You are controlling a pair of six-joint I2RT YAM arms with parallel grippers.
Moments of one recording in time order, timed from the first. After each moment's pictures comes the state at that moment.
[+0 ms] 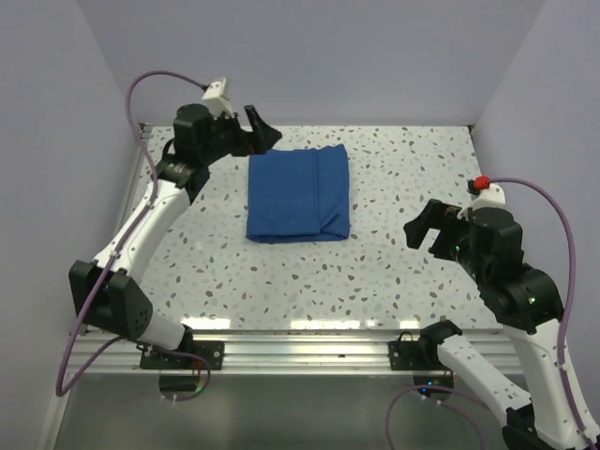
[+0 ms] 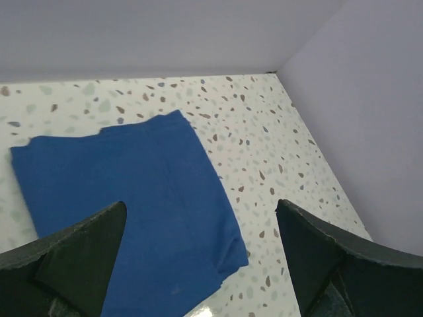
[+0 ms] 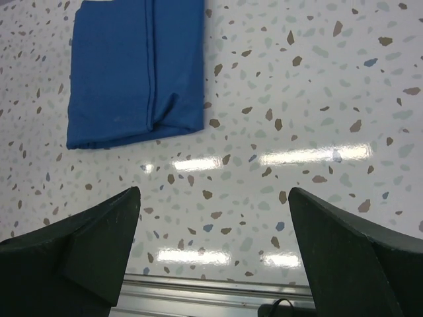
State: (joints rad) left arm -0.24 1.40 1.32 -0.06 0.34 -0.46; right arm 0.35 0.71 1.19 -1.01 0.18 0.50
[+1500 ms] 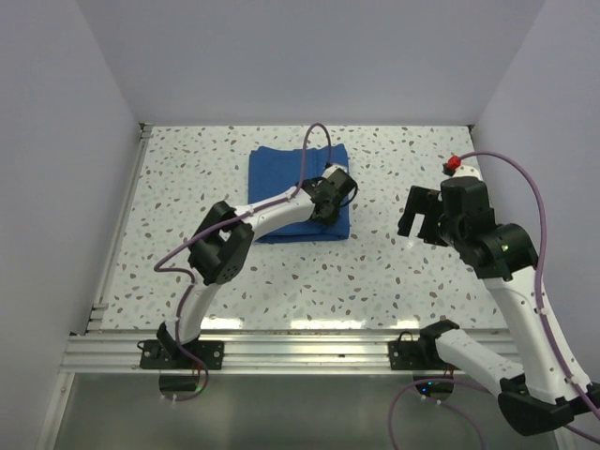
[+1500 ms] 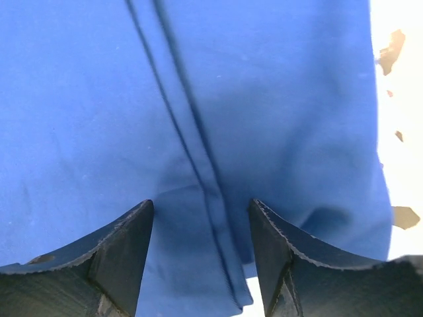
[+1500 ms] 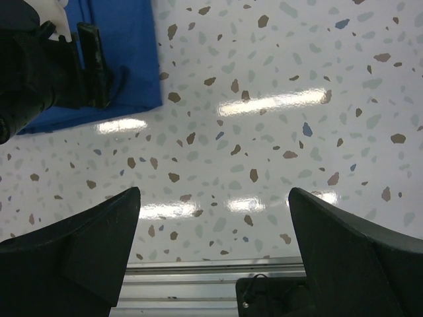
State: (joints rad) left arm -0.82 2.21 1.78 -0.65 -0.44 -0.40; right arm 0.35 0.94 1.29 -1.12 0.24 0.47
